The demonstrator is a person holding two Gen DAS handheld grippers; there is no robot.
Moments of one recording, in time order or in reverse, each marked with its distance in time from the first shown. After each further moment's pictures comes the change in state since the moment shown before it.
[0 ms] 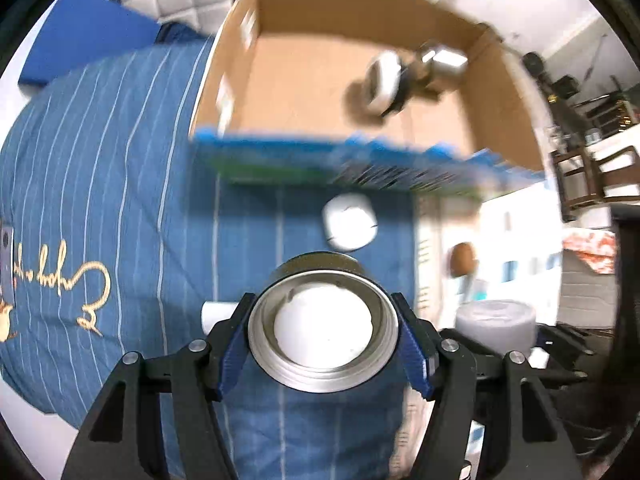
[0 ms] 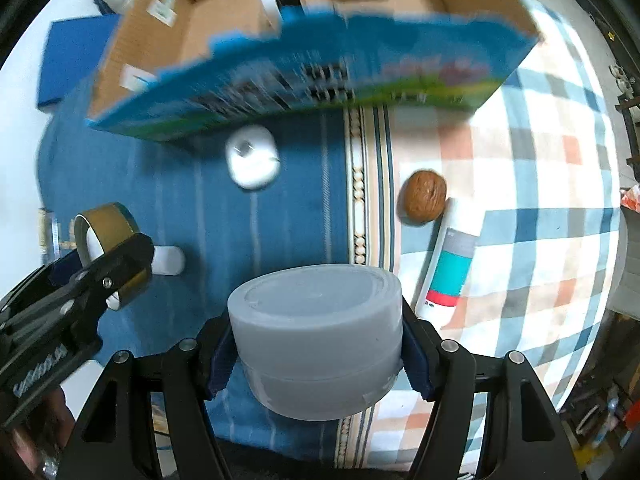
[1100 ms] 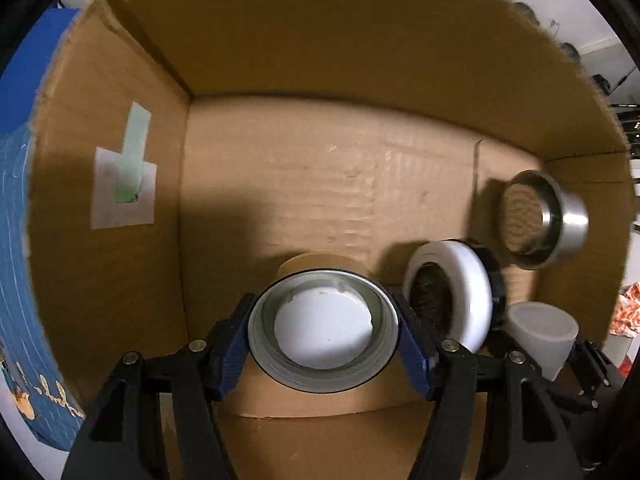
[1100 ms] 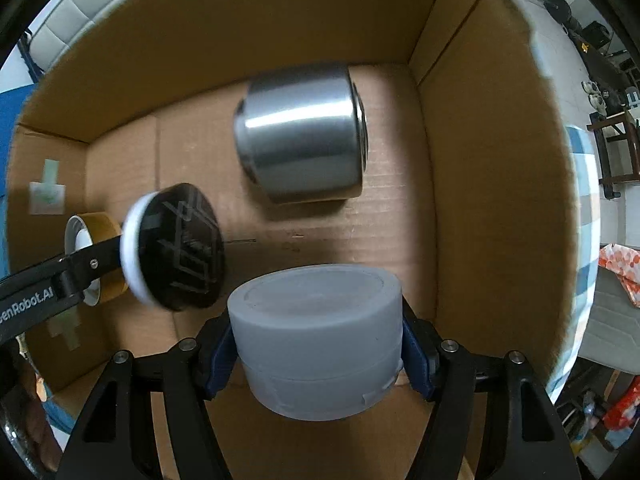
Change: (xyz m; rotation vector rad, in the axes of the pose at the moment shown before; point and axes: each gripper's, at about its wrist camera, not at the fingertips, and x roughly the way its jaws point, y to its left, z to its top) left arm 0.144 0.041 0.227 -0.057 0.250 0.081; right arm 0.025 -0.044 0.256 0.072 -0.011 -0.168
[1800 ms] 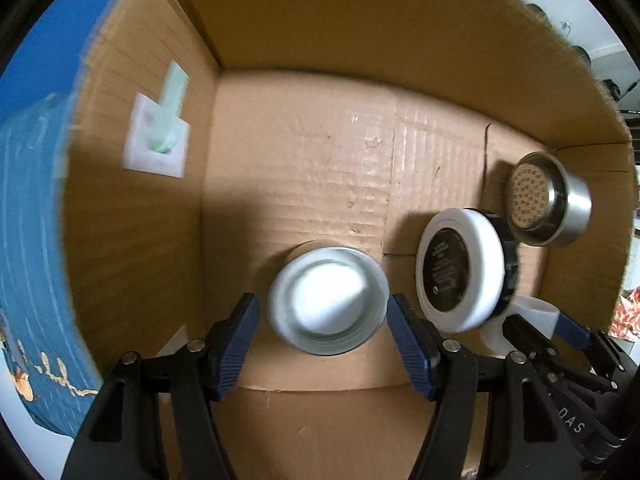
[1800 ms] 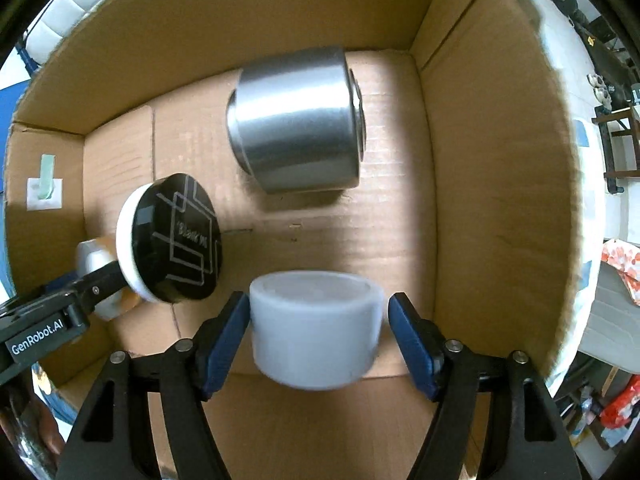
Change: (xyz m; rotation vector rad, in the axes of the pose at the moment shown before) left arm -0.017 0.023 -0.041 -0.039 0.015 0.028; right arm -0.006 0.002 0.009 -0.003 0.043 0.012
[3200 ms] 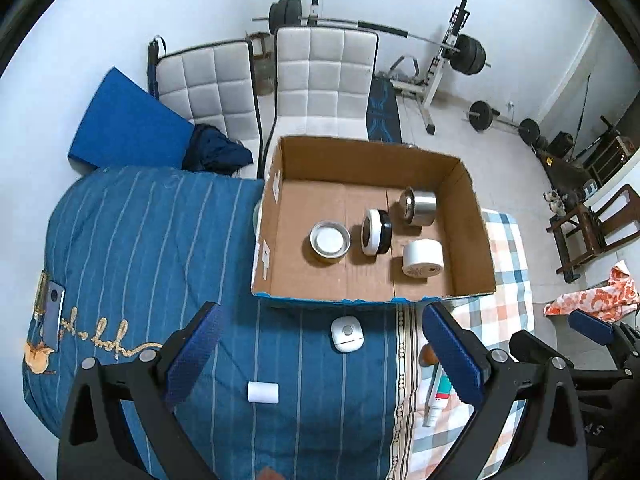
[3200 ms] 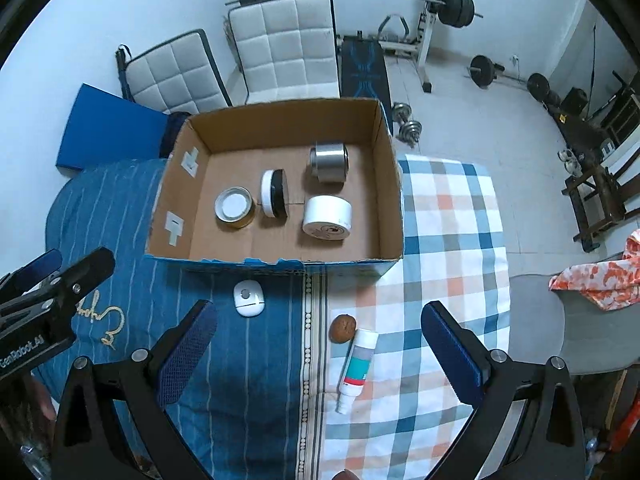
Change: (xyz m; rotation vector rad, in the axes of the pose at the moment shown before) left arm -0.189 -0.018 -0.211 0.060 -0.595 0.010; right arm -0.200 0.003 -0.240 -0.097 -0.451 0.002
